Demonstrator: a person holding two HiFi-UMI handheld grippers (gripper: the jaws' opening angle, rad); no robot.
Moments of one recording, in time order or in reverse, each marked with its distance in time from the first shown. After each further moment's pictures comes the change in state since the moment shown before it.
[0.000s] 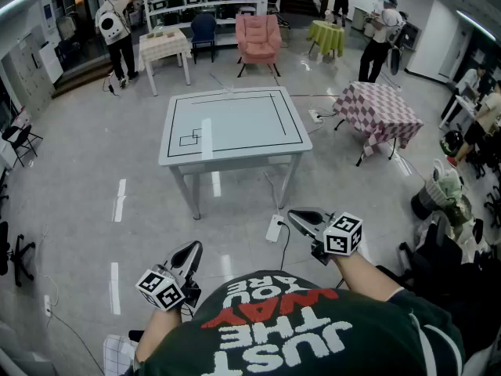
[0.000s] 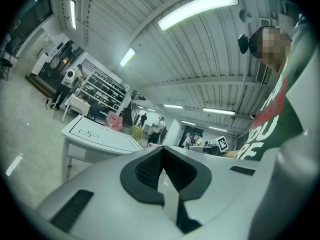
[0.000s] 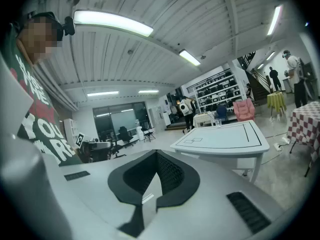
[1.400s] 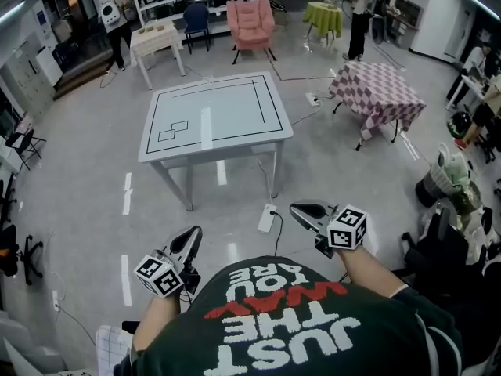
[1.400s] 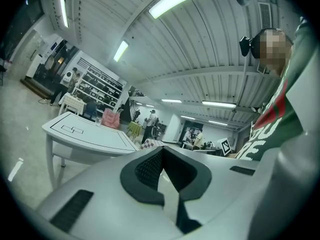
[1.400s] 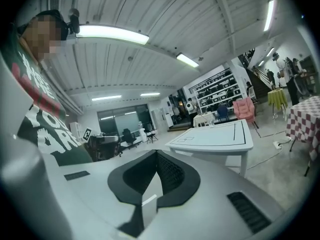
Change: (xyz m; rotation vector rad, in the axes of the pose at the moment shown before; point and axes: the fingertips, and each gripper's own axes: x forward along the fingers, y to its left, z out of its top) left arm 0.126 -0.083 -0.034 0.043 0.047 -0.011; right arm -0.114 -0.093 -0.017 0.010 -0.012 0.048
